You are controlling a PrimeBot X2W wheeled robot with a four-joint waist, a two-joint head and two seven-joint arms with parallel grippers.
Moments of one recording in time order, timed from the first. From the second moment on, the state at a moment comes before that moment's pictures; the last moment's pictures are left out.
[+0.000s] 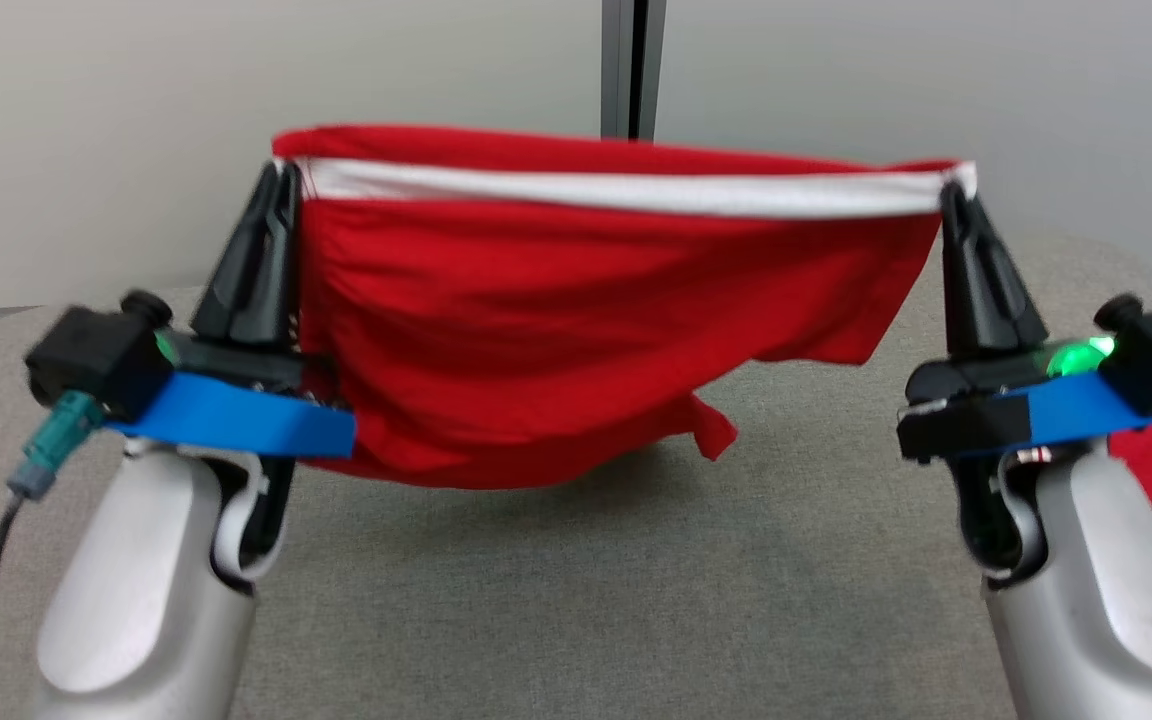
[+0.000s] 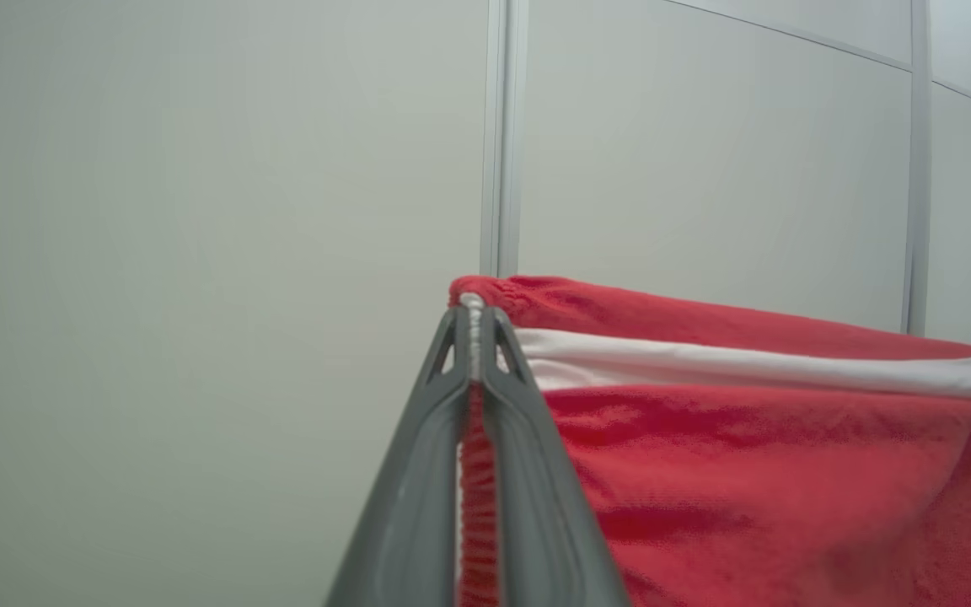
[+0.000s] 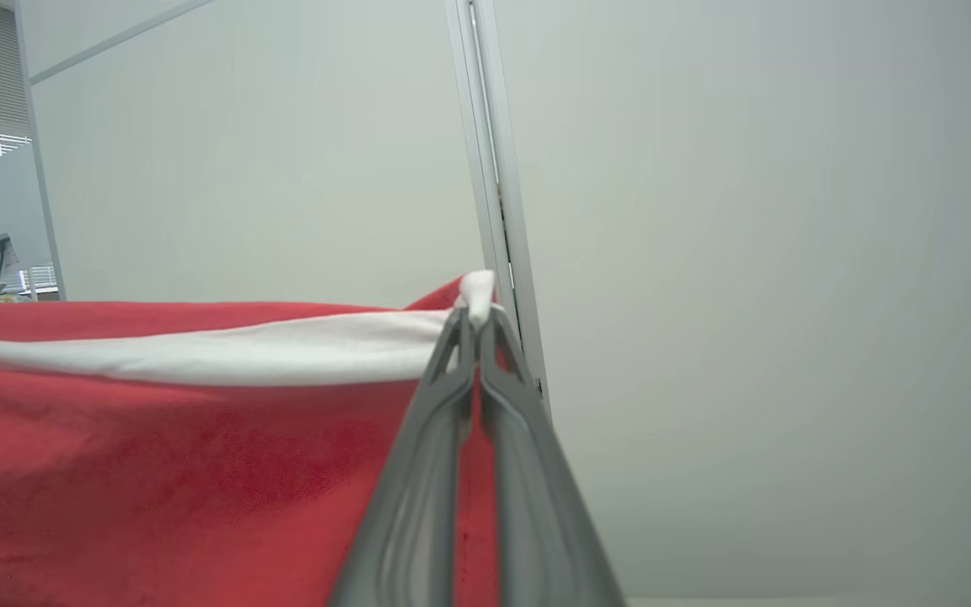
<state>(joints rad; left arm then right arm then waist) -0.44 0.20 -0.23 0.24 -0.42 -0.13 -0.26 -0.43 -0.06 0.04 0.24 0.30 0.13 -0.26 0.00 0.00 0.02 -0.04</state>
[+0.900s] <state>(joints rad) -0.93 0.11 -0.11 0.56 -0.32 -0.12 -0.26 -0.98 -0.12 0.01 0.43 0.18 0.13 -0.26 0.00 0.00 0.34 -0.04</state>
